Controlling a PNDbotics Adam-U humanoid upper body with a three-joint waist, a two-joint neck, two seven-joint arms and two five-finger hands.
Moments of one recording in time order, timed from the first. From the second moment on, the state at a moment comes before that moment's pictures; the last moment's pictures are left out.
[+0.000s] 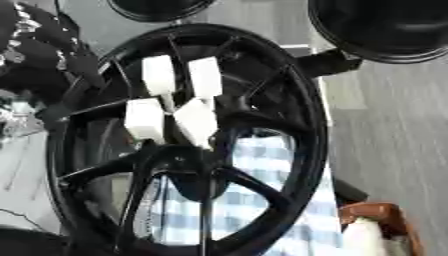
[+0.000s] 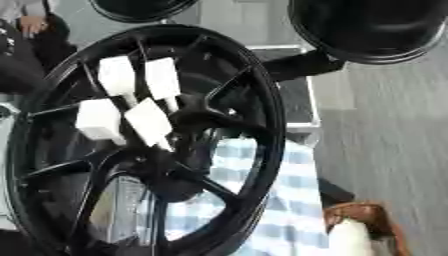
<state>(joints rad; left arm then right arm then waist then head) -0.44 1.20 -0.16 -1.99 -0.26 -0.56 -0.44 0.02 -0.35 -0.07 -1.99 0.30 0.02 -0.64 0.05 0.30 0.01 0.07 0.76</state>
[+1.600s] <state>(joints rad) -0.77 1.07 -0.37 -1.77 -0.26 -0.24 -0.55 0.01 -0.35 -0.06 -1.99 0.29 0.03 -0.63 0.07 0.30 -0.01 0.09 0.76</state>
